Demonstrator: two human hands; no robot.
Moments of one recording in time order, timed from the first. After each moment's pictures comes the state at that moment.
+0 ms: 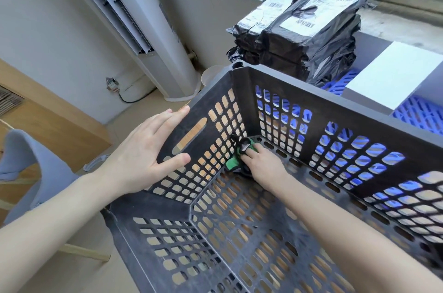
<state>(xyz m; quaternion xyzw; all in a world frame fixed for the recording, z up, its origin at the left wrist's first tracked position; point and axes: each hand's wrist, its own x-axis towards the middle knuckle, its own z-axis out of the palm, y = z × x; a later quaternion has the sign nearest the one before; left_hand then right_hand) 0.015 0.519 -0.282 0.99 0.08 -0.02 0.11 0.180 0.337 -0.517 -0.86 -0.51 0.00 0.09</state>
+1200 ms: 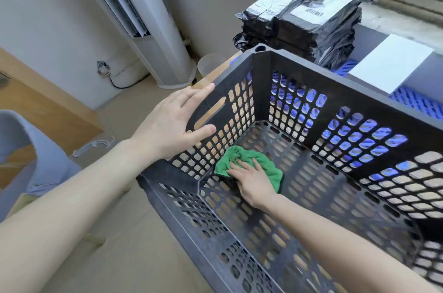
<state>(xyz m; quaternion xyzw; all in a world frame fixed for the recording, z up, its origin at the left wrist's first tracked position) 0.017 0.525 -0.285 0.99 0.06 -0.01 0.10 0.070 0.327 -0.508 -0.83 -0.48 0.19 0.20</state>
